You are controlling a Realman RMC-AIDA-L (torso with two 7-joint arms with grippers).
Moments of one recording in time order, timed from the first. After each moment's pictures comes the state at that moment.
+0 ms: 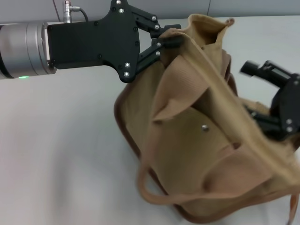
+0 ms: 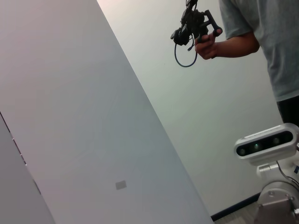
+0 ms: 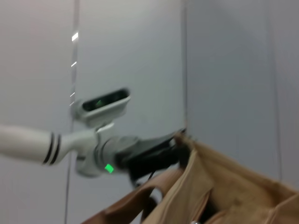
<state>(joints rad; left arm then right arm) -0.56 -2.06 1.09 0.90 1.45 1.68 -0.93 0.31 2.09 -0.77 -0.58 -1.55 -1.87 0.90</state>
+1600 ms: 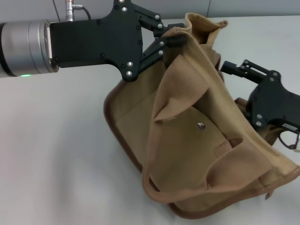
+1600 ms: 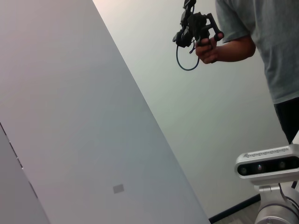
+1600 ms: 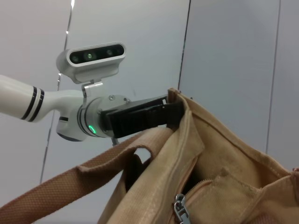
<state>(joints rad) -0.57 -2.07 1.09 0.90 1.45 1.68 -0.94 0.35 2.09 -0.86 -0.51 -1.50 -1.72 0.71</state>
